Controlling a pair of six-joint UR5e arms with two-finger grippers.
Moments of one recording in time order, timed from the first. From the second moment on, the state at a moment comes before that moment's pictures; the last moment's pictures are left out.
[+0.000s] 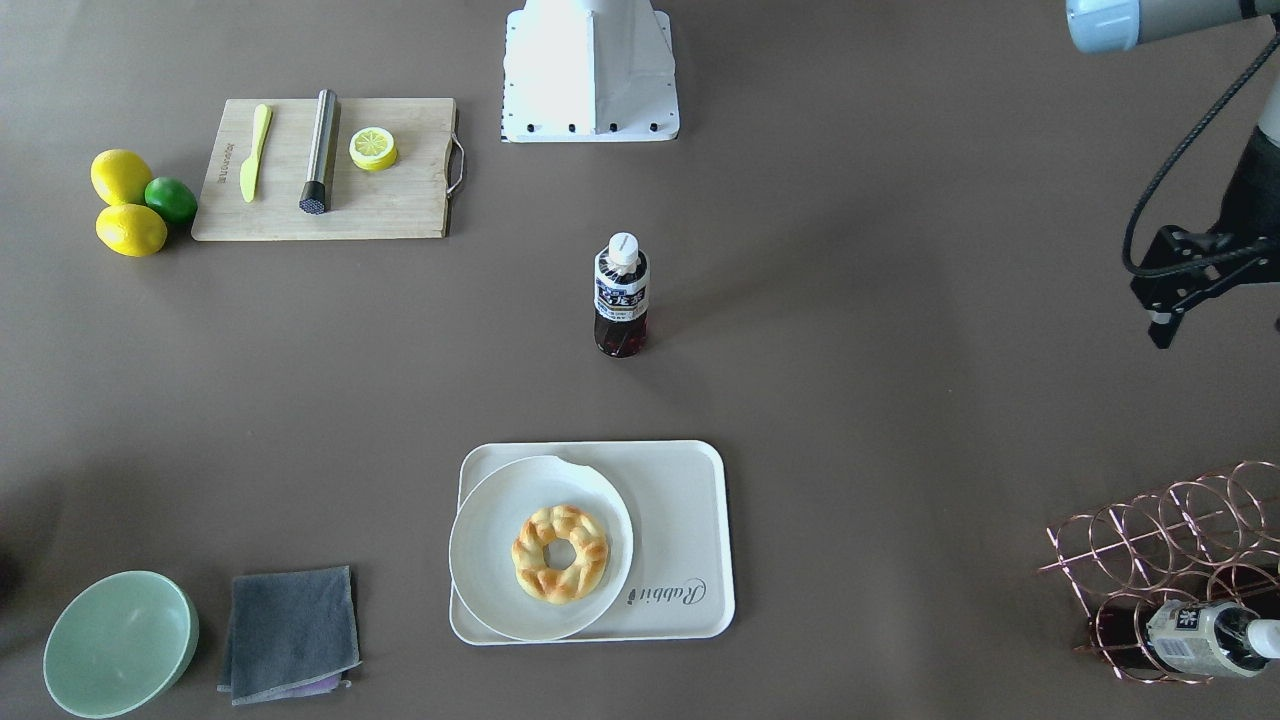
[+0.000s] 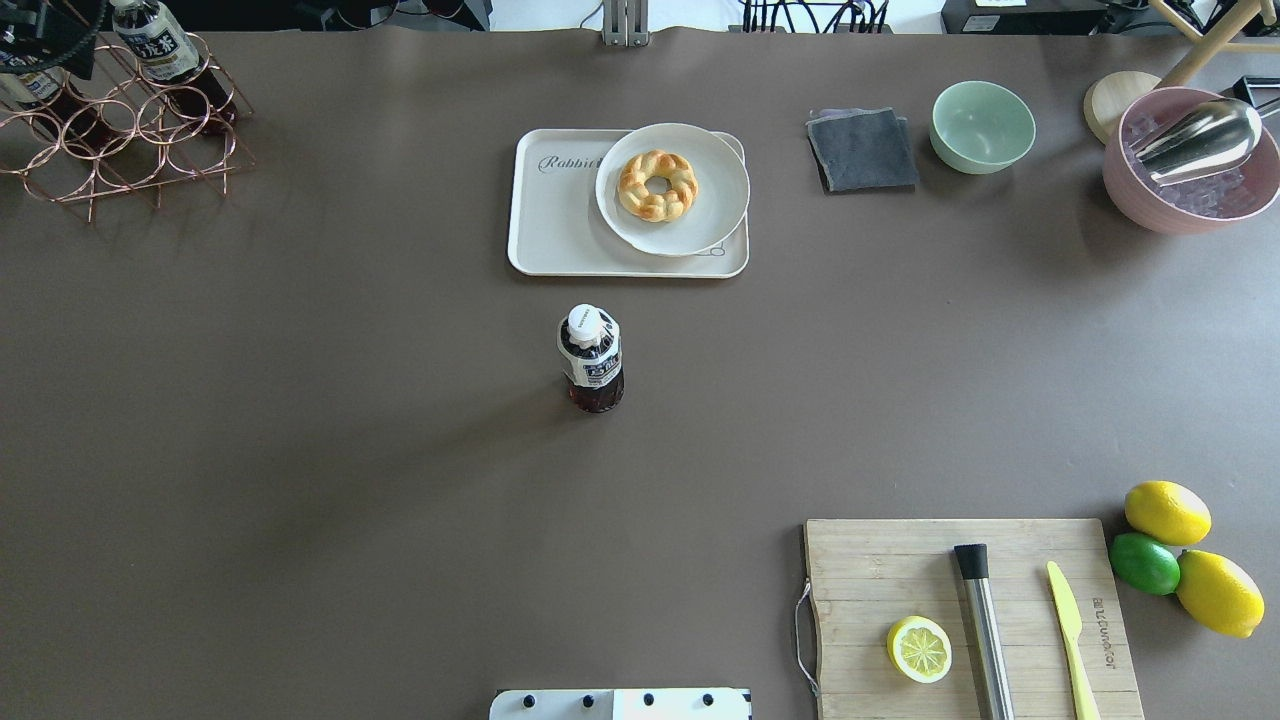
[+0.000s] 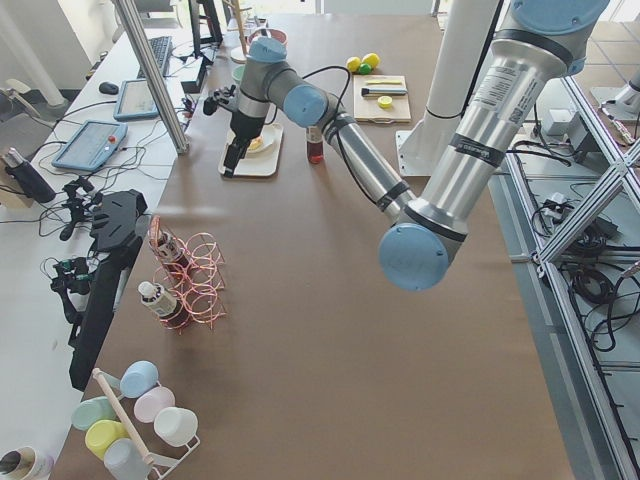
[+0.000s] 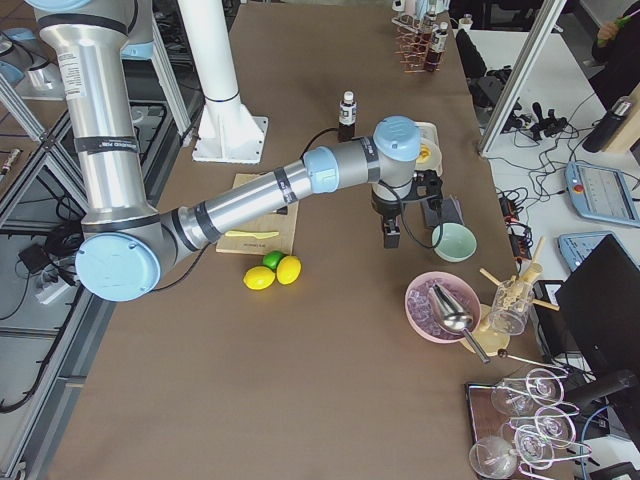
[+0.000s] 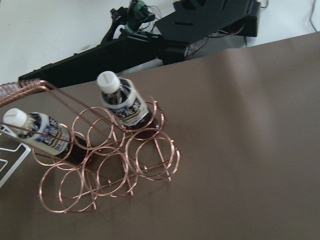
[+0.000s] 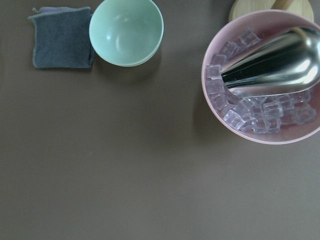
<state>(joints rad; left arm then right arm) -1.22 -1.94 -1.95 -1.44 -1.93 -0.52 1.46 -1.44 1.89 -1.75 2.43 0.17</state>
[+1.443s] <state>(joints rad) -1.59 -1.62 -1.77 -1.53 -2.24 -0.27 0.82 -0.86 1.86 -1.76 2.14 0.95</state>
